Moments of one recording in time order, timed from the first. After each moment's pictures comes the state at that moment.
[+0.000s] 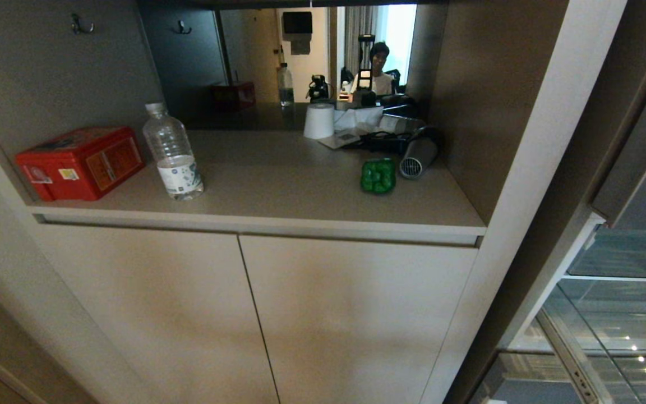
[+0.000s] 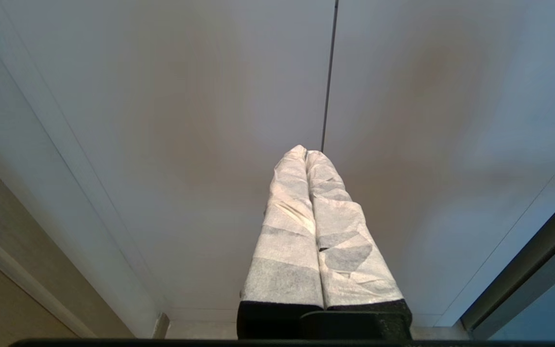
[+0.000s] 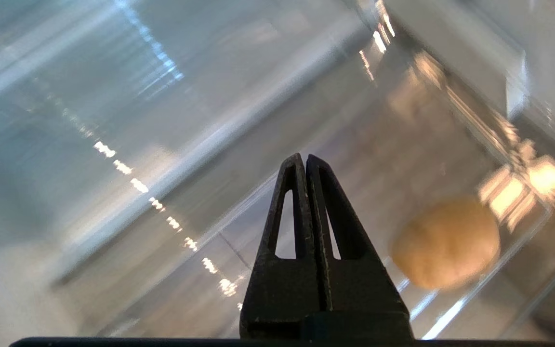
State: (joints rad) left arm 0.00 0.00 0.00 -0.02 0.00 0.00; right arm -0.81 1.71 -0.57 -0.57 -0.02 0.03
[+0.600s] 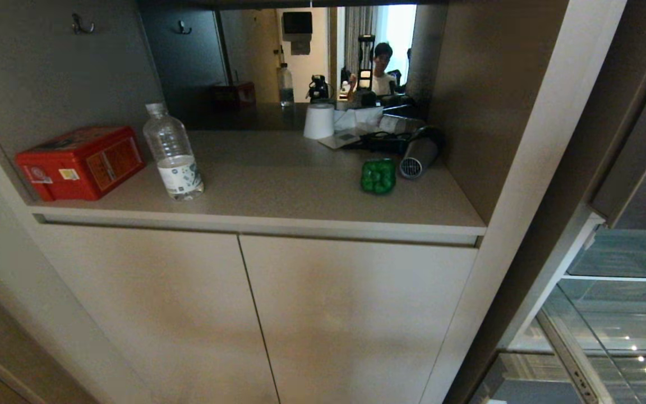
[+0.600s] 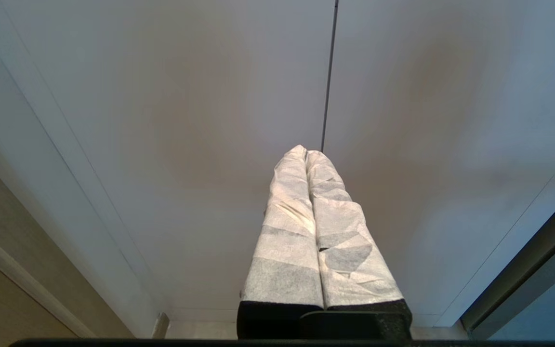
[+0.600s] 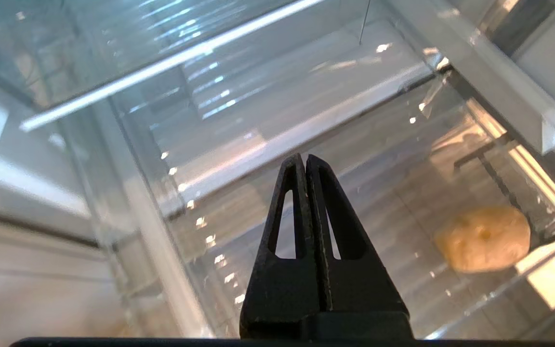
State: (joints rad) left arm 0.00 0.00 0.00 -0.02 0.00 0.00; right arm -0.71 1.34 -0.38 -0.55 0.08 0.01
